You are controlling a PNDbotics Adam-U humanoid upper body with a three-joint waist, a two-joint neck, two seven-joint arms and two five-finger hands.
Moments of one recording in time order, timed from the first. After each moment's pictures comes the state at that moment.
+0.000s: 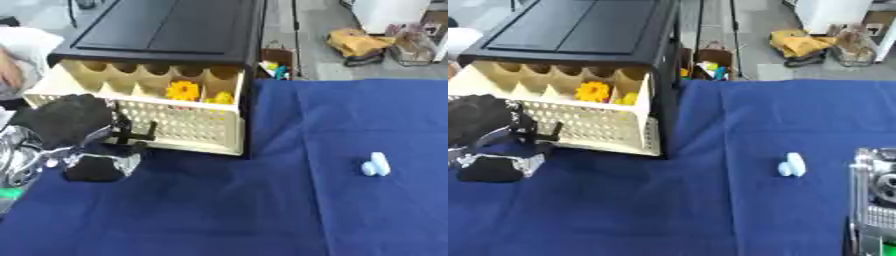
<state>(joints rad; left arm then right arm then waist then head) -0.47 0.78 -0.19 -2.00 -0.94 0.10 -0.63 -0.66 0.05 -0.11 -1.98 0.69 -0.44 -0.76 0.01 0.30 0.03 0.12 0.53</state>
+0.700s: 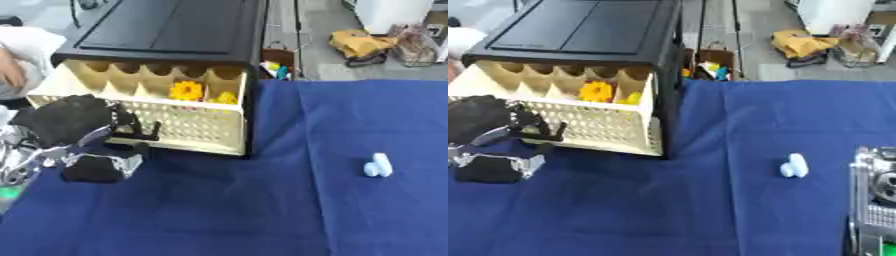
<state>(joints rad) -0.46 0.79 -0.18 -2.00 -0.84 0.08 -0.63 -0.66 0.05 -0.11 -1.98 0.69 -0.43 -0.76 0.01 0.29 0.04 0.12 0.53</state>
